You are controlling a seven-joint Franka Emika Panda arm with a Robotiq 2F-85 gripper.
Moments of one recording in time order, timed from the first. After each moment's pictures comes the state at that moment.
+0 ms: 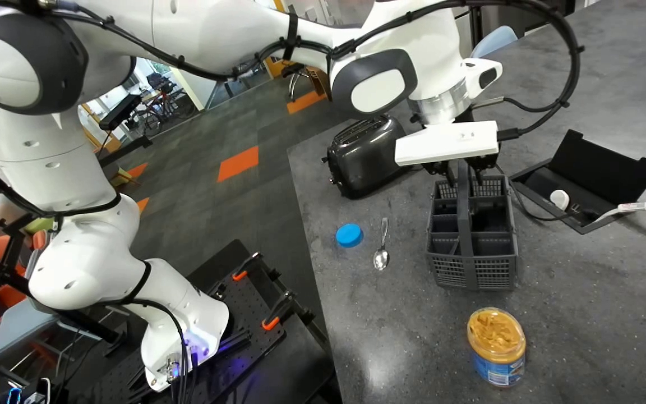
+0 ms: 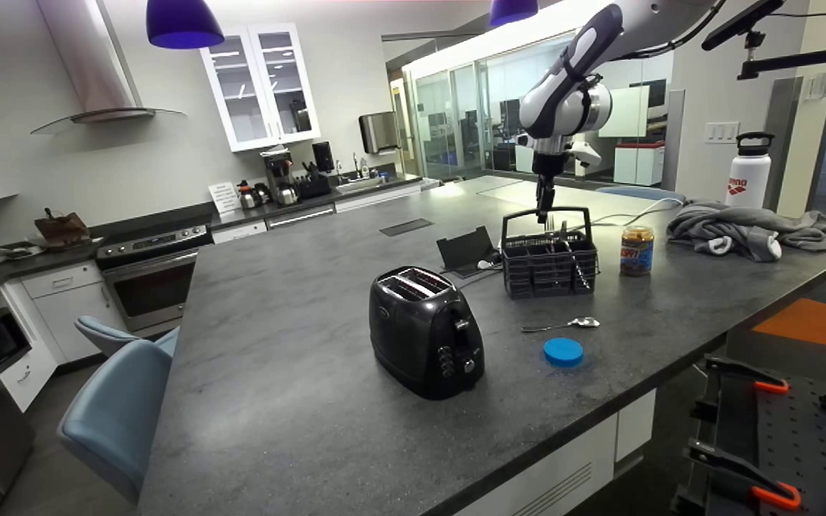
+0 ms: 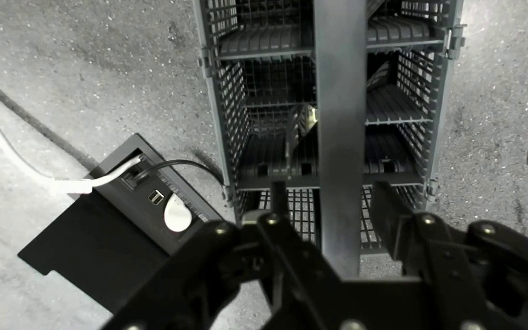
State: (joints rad) arm -0.41 0.41 -0.15 -1.84 0.17 2.43 -1.16
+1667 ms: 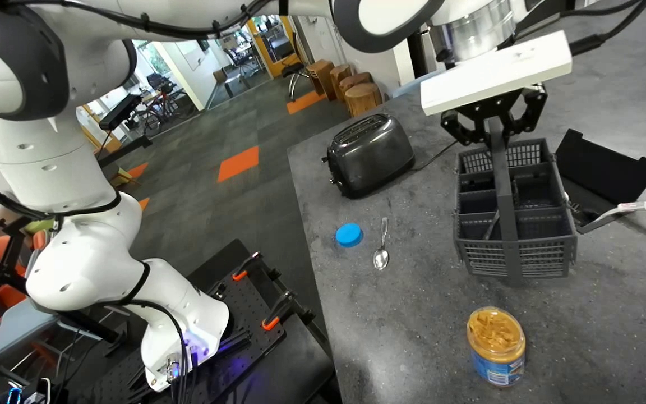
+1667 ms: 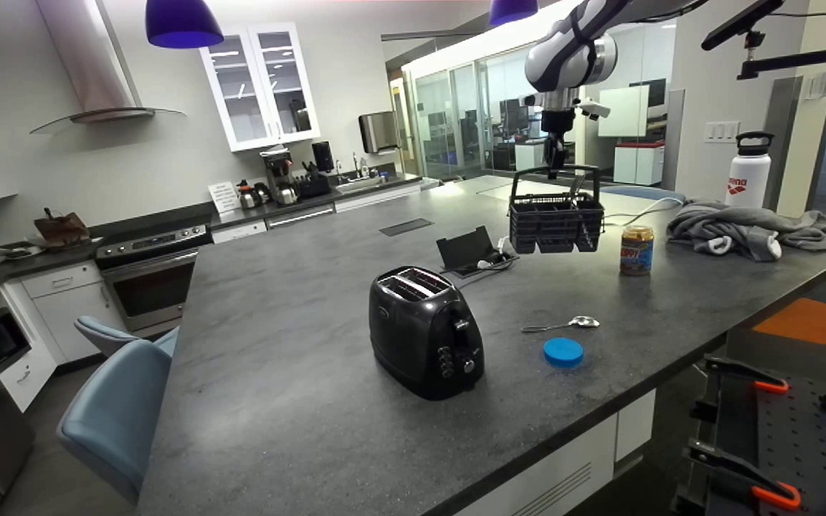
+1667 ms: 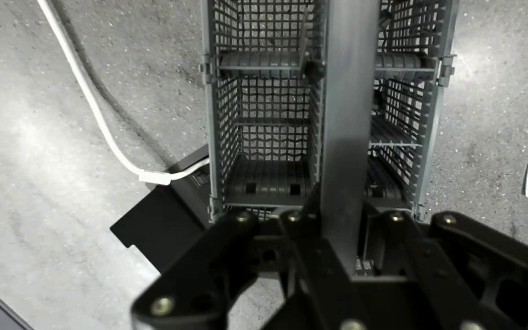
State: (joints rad) arm -0.47 0.42 -0.18 -1.59 0.10 2.17 -1.26
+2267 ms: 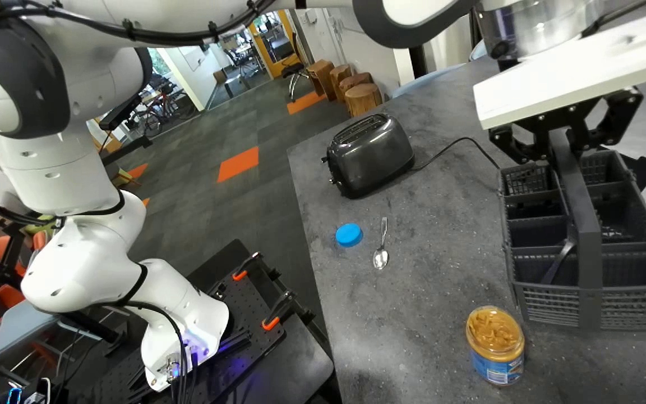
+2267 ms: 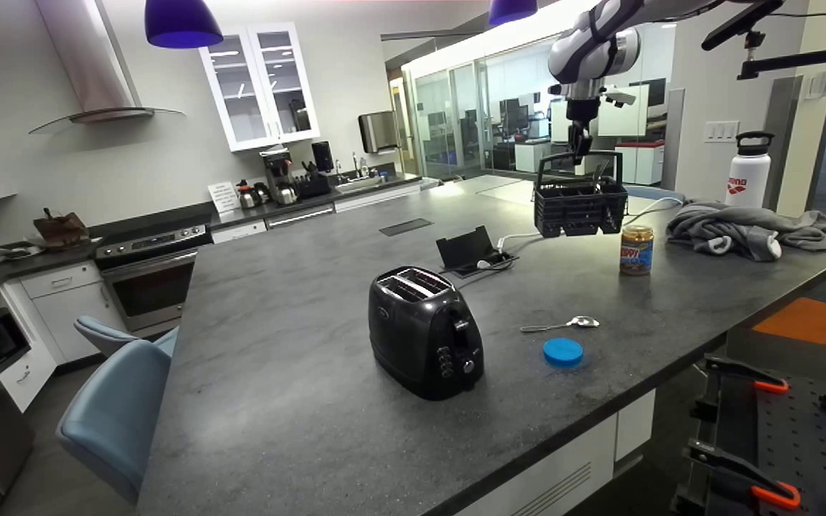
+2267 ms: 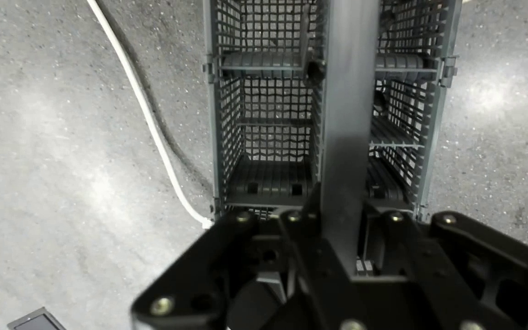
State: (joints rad) arm -0.59 0.49 -0.21 -1.44 0.10 2.15 -1.38
